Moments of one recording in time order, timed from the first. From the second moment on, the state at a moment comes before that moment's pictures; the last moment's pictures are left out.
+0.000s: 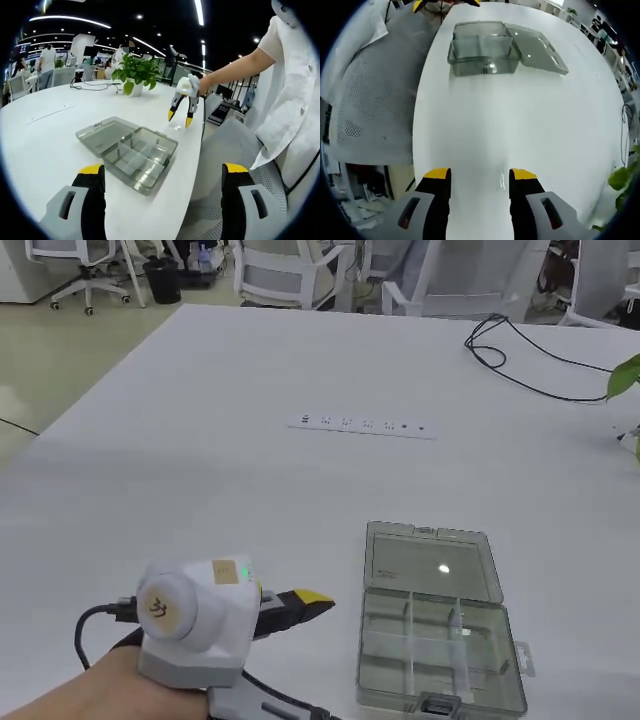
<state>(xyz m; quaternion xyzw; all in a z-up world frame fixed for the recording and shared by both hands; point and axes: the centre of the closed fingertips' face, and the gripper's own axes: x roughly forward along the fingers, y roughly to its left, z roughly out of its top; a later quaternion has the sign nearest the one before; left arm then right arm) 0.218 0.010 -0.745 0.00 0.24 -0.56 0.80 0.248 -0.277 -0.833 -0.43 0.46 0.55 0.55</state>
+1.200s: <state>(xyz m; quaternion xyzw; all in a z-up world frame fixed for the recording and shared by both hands) 0.219 0.012 -0.744 0.00 0.24 -0.55 0.80 0.257 -0.292 -0.847 -0.48 0.45 0.54 0.52</state>
